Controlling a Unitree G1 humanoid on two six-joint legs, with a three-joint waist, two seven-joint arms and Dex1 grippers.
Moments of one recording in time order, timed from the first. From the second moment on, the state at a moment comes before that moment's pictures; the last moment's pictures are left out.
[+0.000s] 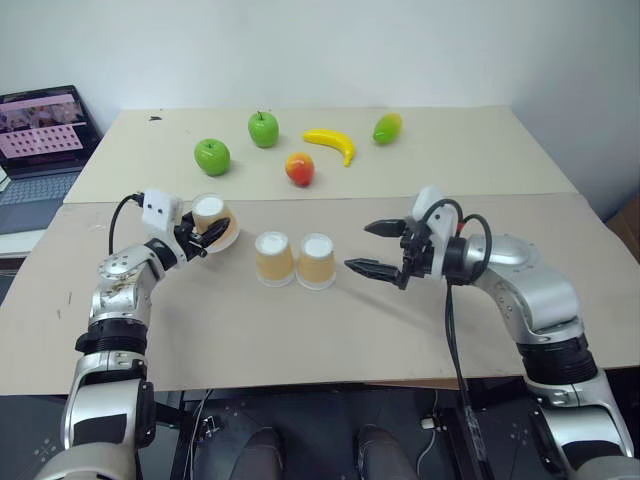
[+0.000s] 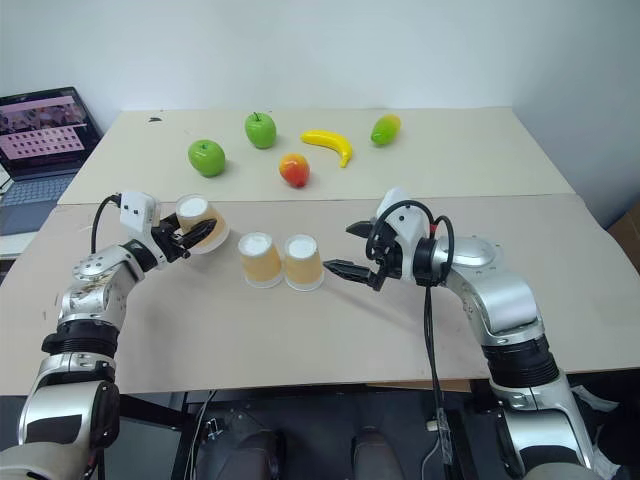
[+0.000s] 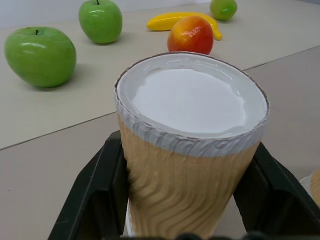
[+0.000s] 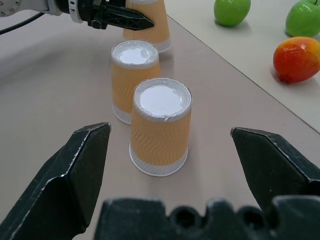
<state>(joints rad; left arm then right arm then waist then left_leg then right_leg) -0.69 0.54 0.19 0.64 -0.28 0.11 -0.78 -0.61 -0.56 0.10 -0.17 0.36 0.63 0.89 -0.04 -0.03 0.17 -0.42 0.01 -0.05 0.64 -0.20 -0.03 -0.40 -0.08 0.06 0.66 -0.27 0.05</state>
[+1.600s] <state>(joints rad) -1.31 0.49 -0.09 1.13 -0.17 0.22 -1.61 -0.44 -0.47 0.07 -0.18 0.29 0.57 0.64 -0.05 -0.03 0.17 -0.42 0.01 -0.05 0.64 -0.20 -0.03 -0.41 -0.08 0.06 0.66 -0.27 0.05</state>
